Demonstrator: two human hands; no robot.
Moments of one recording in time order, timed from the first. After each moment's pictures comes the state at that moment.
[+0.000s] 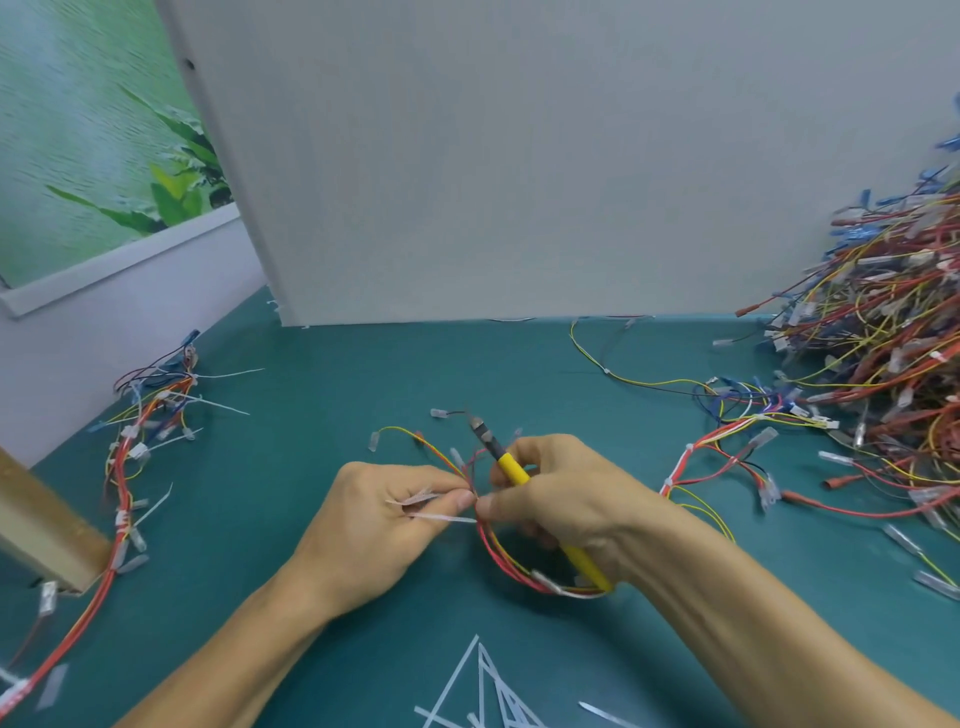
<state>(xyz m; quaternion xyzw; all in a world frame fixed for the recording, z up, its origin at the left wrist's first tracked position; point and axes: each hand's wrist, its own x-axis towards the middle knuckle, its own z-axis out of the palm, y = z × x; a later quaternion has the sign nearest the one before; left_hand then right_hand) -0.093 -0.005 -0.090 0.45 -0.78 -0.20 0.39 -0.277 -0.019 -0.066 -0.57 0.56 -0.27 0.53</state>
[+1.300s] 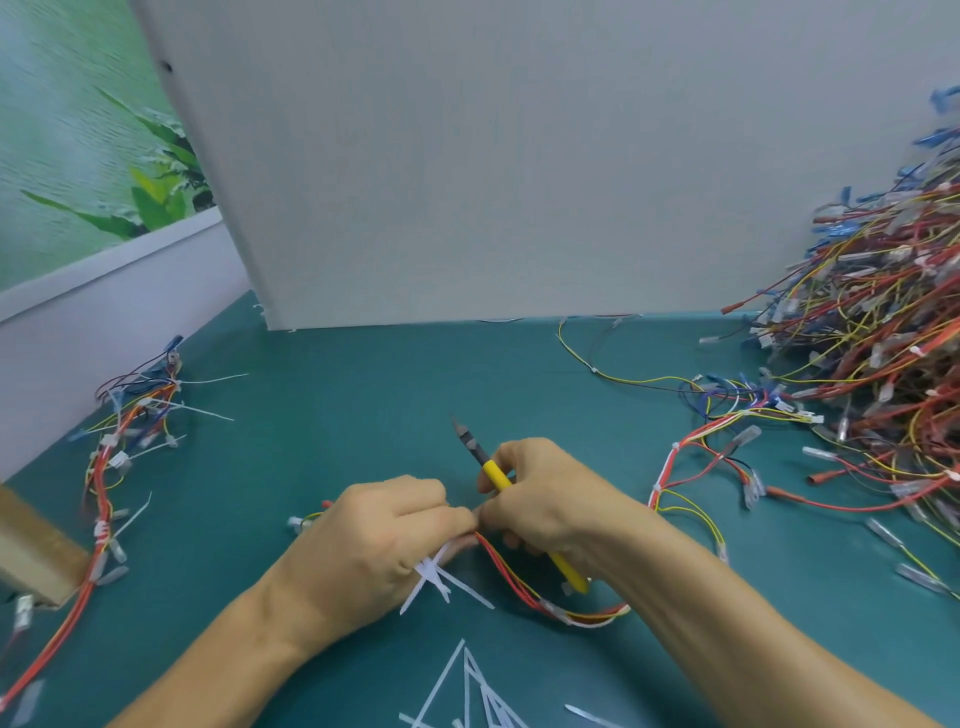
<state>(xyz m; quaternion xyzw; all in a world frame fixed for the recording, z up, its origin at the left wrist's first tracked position) -0.098 0.000 -0.080 0.30 -0.91 0.01 0.28 -0.273 -0.024 -0.072 -0.62 0.61 -0.21 0.45</state>
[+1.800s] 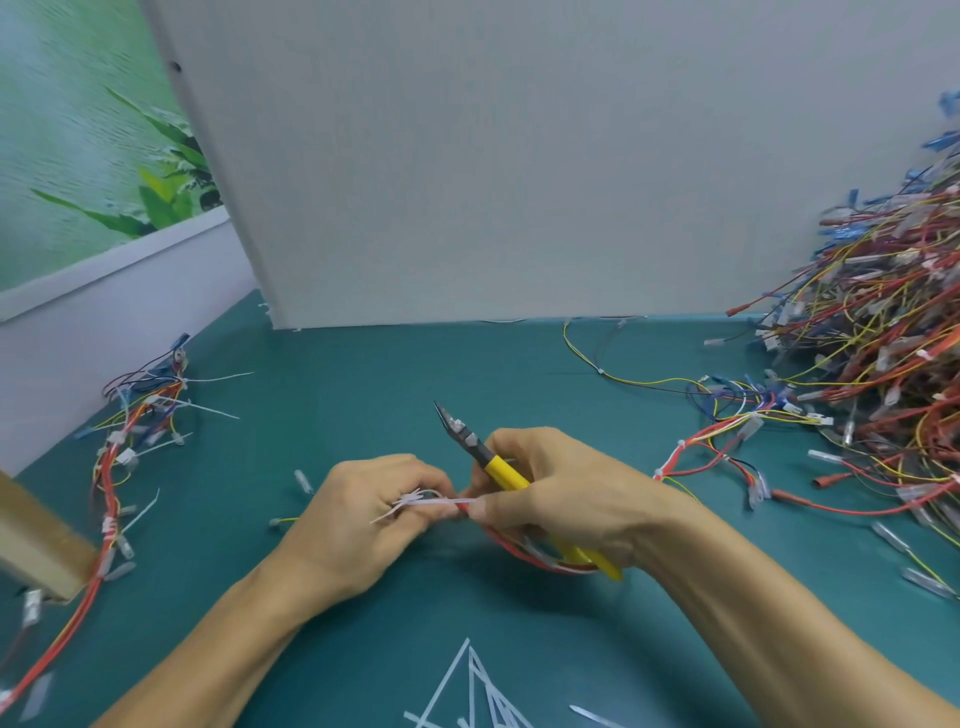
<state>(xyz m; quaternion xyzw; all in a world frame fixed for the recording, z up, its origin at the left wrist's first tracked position) -0.085 -0.012 -0.083 0.41 -0.84 -0.13 0.33 -0.291 -0.018 -0.053 -0.69 0.47 -0.23 0.50</state>
